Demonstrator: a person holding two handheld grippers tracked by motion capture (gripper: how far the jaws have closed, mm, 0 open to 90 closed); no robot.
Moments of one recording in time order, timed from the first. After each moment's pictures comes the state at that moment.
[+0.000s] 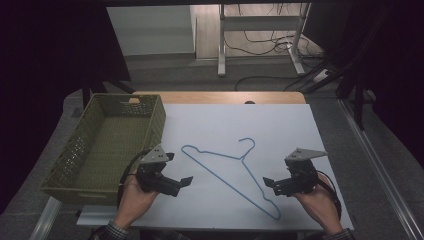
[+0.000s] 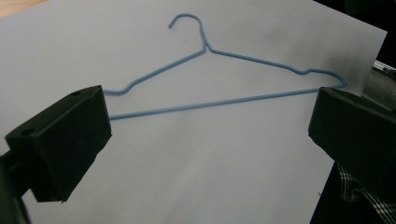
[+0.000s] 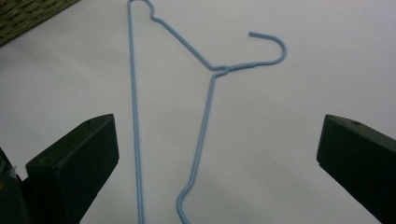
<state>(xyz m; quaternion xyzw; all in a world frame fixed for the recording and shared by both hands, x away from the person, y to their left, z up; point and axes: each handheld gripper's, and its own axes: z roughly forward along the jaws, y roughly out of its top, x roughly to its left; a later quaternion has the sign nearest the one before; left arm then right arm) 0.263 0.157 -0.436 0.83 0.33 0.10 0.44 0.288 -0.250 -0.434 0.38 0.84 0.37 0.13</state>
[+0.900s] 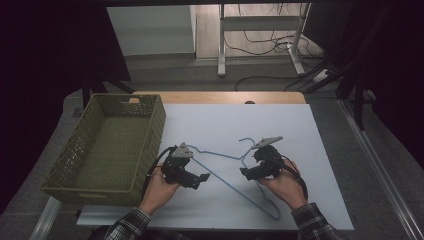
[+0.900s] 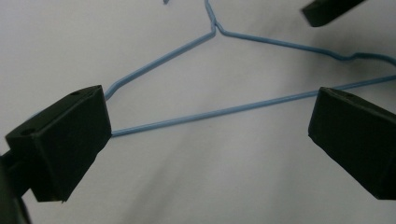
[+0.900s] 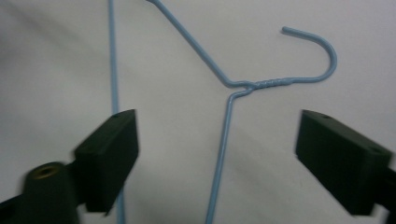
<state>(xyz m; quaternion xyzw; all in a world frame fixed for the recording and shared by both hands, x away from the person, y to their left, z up) 0.309 0.114 -0.482 0.85 0.32 0.09 0.40 0.341 -0.180 -0.466 0.38 0.87 0.29 0.12</state>
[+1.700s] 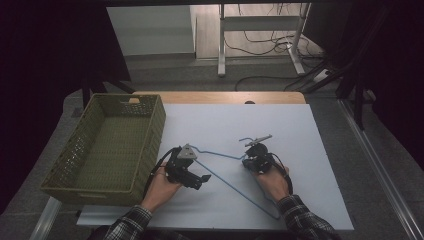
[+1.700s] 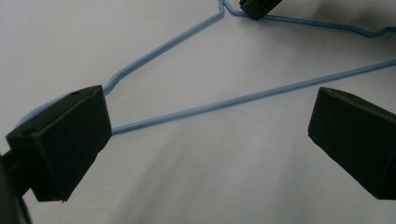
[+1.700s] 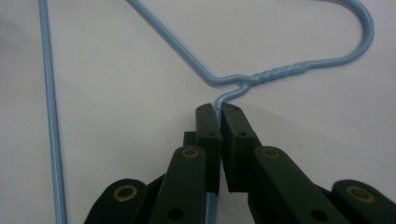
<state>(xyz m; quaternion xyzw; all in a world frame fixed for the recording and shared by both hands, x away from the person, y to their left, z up) 0.319 0.108 -0.495 0.87 0.31 0.10 0.38 0.373 -0.166 -0.510 0.43 0.86 0.26 0.10</state>
